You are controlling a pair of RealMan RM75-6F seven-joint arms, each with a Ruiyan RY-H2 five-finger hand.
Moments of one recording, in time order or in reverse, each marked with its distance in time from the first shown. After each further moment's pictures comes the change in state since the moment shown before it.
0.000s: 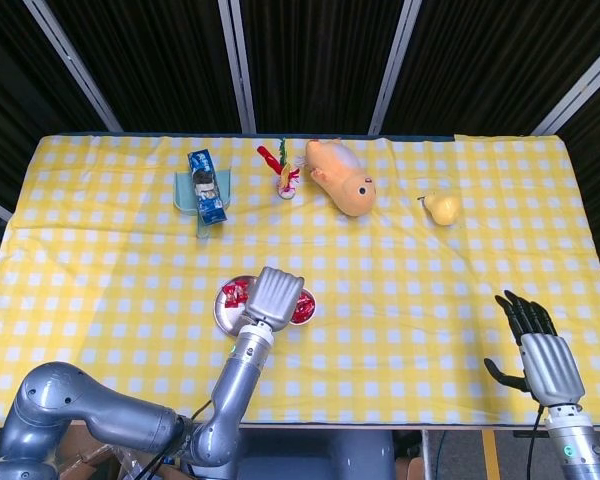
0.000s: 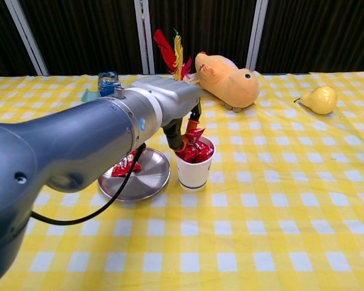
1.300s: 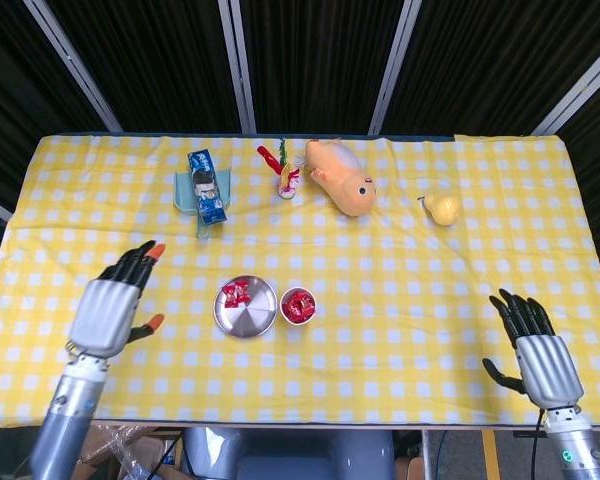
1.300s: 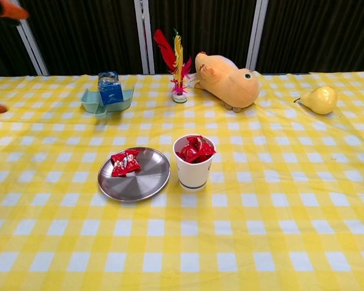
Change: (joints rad) left arm 0.591 0.652 0.534 -0.380 0.814 0.353 -0.664; right arm -0.011 -0.036 -0.015 0.073 -0.114 0.079 -0.058
